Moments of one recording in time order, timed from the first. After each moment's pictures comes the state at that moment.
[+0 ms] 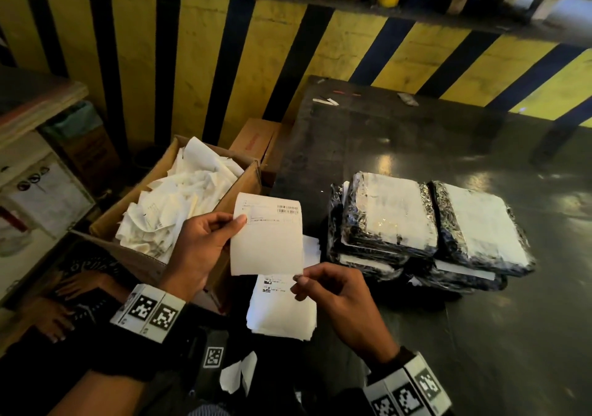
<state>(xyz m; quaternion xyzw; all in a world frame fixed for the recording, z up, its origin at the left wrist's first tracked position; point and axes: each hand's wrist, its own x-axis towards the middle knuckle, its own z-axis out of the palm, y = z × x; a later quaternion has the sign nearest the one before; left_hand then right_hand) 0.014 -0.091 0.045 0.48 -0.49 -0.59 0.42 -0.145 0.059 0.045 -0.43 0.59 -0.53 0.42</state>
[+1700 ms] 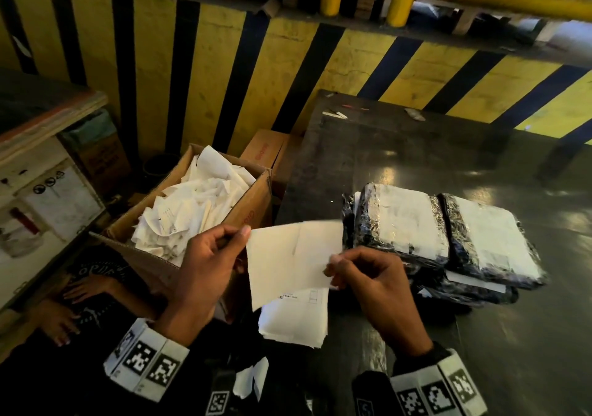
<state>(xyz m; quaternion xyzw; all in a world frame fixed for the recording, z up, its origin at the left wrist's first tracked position) 0.035 -0.051 0.072 0.47 -0.52 -0.55 0.45 -0.152 0.057 0.085 -0.45 0.60 -0.57 0.34</state>
